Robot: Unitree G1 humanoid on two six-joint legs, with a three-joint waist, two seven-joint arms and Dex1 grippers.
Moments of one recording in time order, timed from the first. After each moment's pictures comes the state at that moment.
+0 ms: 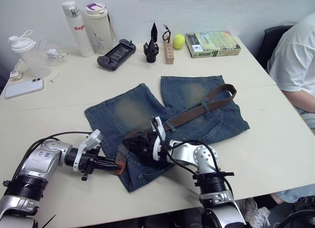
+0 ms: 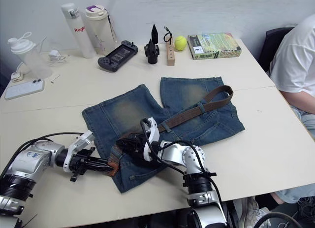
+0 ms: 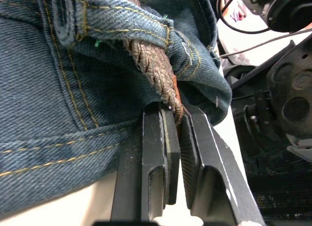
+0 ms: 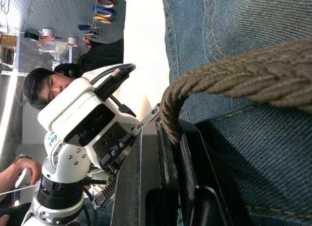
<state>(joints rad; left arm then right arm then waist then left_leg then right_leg) -0.30 0.85 -0.12 0.19 -0.47 0.60 -1.50 -0.47 0.15 -0.01 0.12 1.24 1.16 -0.06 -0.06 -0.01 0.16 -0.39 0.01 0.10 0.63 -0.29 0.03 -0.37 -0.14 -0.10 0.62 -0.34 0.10</state>
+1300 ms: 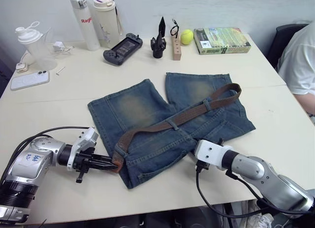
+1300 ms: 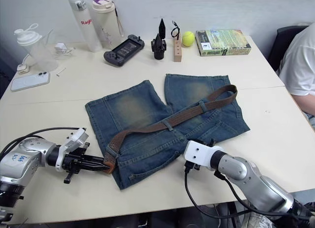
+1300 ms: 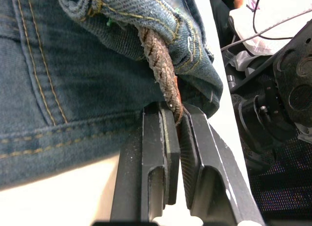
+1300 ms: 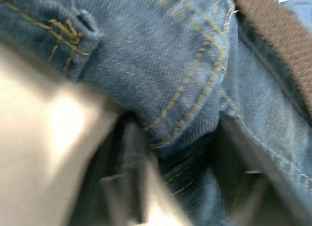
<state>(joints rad) -0.22 0.90 -0.02 0.02 -0.50 0.57 -1.46 -0.12 -0.96 0.42 -0.55 0.06 0.40 0.36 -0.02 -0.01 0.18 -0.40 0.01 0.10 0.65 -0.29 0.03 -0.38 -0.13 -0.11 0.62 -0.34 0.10</state>
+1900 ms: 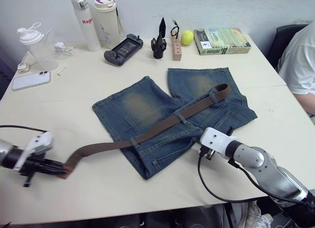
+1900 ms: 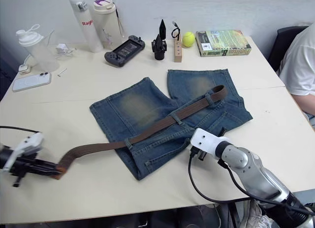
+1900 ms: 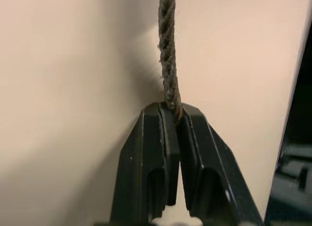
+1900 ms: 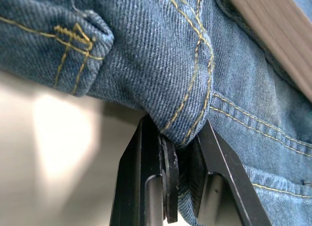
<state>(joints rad) -0.28 1.35 -0.27 0.64 -0.42 0.03 -1.50 -0.18 -0.84 0.33 -0.42 -0.04 0.50 0.39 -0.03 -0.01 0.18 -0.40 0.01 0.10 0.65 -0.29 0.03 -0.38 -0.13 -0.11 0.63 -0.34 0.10</state>
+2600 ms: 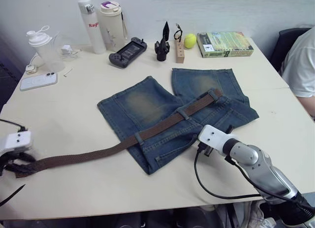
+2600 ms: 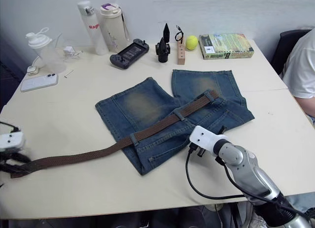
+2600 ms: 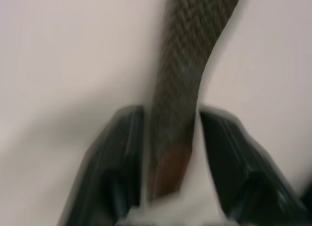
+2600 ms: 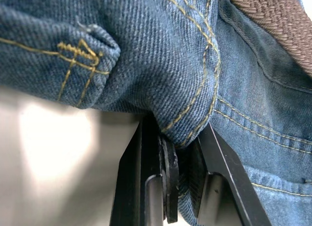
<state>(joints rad) -0.77 1.18 -0.23 1.27 0.10 -0.41 -1.50 -0.19 -0.73 0.30 -0.39 -0.18 0.51 0.45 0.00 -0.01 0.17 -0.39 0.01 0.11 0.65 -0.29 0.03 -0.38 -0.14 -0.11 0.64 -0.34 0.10</state>
